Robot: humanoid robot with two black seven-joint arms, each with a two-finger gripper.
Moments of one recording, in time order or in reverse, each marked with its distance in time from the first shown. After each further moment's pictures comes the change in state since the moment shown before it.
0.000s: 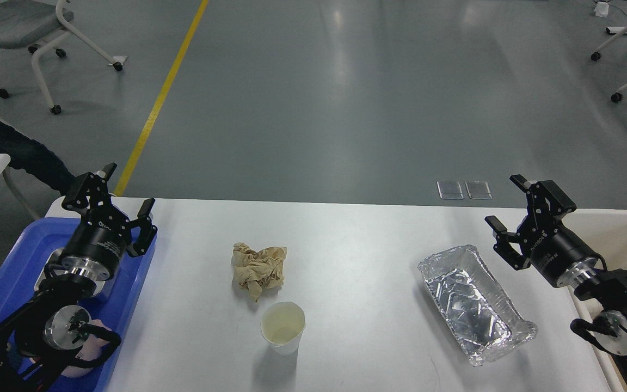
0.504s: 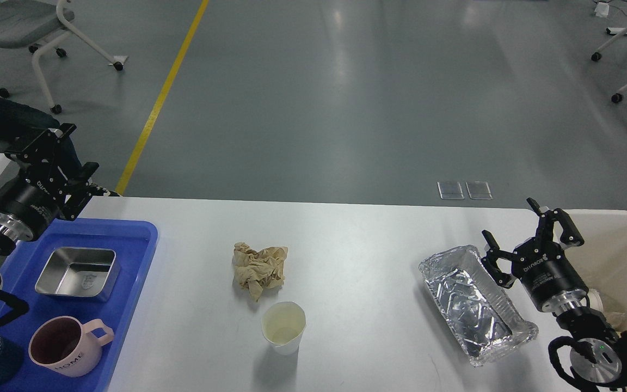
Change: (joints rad) left arm -0.211 0.349 0.180 0.040 -0.004 -0.060 -0.011; right arm -0.112 0.181 0.113 -0.001 0.337 -0.029 -0.014
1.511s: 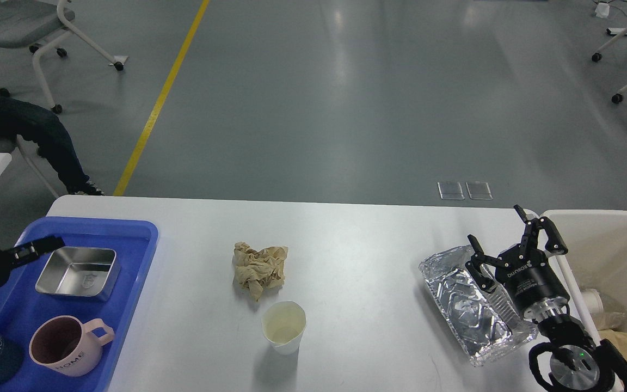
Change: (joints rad) left arm -0.344 -0.016 0.709 0.715 0.655 -0.177 0.002; right arm -0.024 0.105 0.025 -0.004 0.004 0.007 0.010
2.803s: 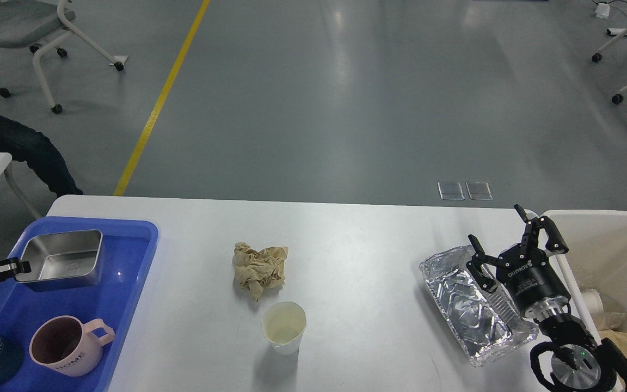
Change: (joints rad) left arm 0.026 0.152 0.042 -0.160 0.259 -0.075 0.001; right arm 0.002 -0.009 -0.005 -0.008 0.000 0.002 0.000
